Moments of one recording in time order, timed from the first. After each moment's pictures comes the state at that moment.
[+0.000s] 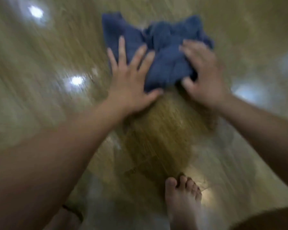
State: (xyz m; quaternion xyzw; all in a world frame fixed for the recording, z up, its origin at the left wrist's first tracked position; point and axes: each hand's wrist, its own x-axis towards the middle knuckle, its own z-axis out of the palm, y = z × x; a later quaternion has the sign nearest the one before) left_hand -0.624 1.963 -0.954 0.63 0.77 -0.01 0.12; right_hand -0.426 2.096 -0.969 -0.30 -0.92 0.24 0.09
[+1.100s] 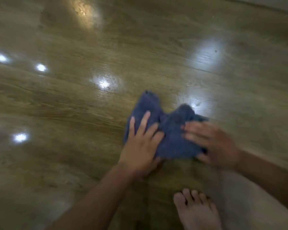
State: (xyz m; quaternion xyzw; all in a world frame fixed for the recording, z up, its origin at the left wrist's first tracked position) left_hand -0.478 1.989 -0.955 0.91 0.37 -0.06 0.21; right_hand -0.211 1.943 -0.975 -0.45 -0.86 0.21 0.15
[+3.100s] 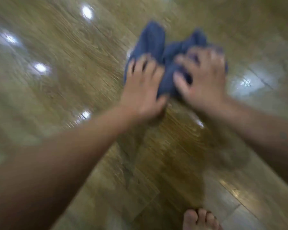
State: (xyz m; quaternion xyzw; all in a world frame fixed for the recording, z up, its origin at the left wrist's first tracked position) left_hand -0.598 2.074 -0.945 0.75 0.65 -0.04 0.13; right_hand -0.416 2.130 -0.954 -0.46 -0.86 0.17 0.09
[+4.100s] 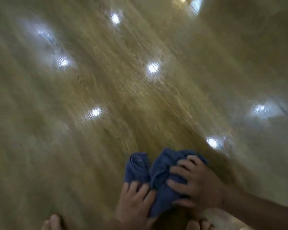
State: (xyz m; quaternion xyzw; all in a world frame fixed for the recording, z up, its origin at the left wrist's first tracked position) left_hand -0.560 1.791 -0.941 0.71 0.65 0.05 0.25; right_hand -0.370 1.970 -0.961 -0.06 -0.96 0.27 0.03
